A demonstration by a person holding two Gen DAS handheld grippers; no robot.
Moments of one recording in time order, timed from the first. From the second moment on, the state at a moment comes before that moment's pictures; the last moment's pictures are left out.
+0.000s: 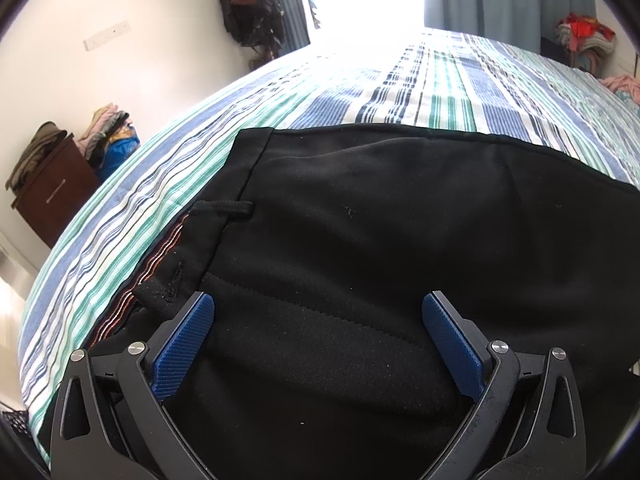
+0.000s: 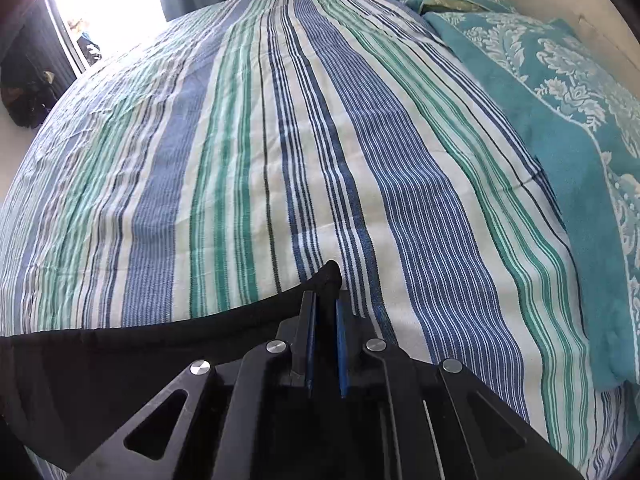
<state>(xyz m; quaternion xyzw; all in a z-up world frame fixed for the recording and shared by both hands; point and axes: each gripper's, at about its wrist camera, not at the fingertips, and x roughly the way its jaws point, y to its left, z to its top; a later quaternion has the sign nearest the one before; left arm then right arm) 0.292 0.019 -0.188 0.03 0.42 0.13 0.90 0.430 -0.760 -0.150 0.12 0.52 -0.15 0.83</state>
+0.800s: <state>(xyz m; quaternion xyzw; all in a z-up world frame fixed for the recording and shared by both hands) 0.263 0.000 -0.142 0.01 0.45 0.06 0.89 -0.042 -0.592 -0.065 0.29 0.29 -0.31 0.86</state>
